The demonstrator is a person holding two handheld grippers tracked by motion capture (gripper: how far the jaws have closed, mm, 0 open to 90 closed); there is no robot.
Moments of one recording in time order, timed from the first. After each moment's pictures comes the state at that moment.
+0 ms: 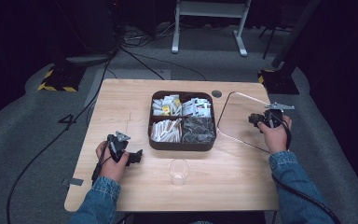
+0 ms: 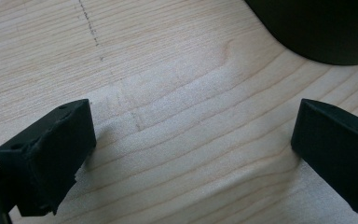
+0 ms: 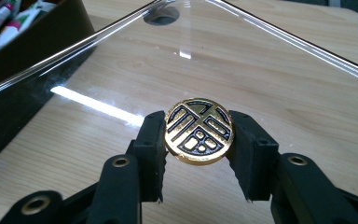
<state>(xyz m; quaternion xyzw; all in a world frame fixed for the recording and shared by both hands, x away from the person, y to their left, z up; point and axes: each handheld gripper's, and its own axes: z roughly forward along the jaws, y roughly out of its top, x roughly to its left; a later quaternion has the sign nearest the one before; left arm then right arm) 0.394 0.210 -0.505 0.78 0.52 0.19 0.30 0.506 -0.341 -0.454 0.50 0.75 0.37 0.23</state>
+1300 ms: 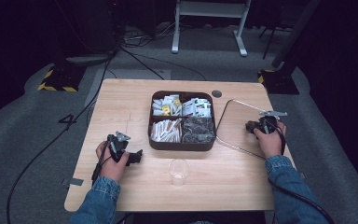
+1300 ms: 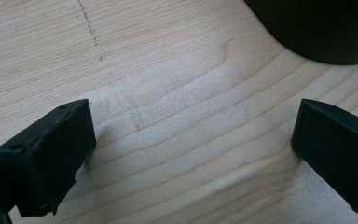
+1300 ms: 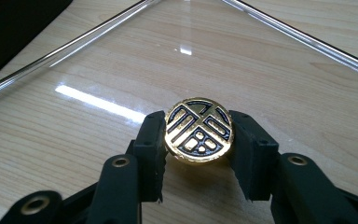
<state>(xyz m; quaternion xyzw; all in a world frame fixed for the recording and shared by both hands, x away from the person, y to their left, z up) 0.394 0.210 -0.505 0.78 0.52 0.19 0.30 0.507 -0.341 -0.491 0.52 0.75 0.34 0.21</state>
